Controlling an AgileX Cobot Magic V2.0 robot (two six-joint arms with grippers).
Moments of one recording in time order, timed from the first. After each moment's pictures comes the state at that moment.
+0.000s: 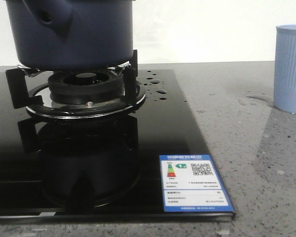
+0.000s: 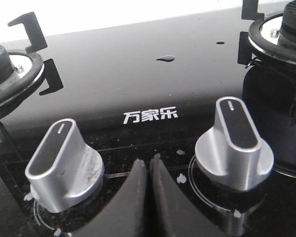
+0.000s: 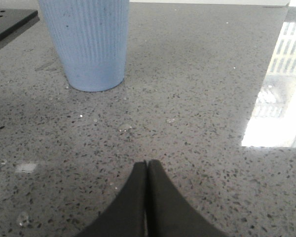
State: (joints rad) left arm -0.01 0.00 0.00 0.00 0.34 0.12; right arm 0.02 -0.01 0.01 -0.11 0.33 0.09
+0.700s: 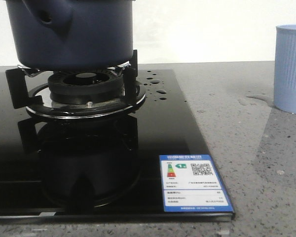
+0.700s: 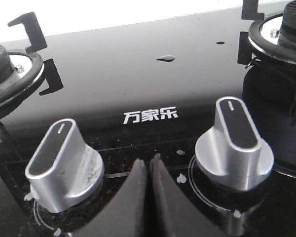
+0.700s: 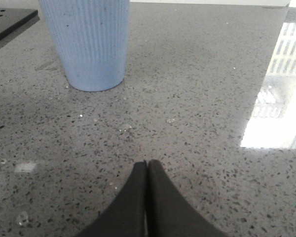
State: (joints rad) left arm -0.01 0.00 0.00 0.00 0.34 0.12; right arm 0.02 -0.01 0.01 -0.11 0.33 0.09
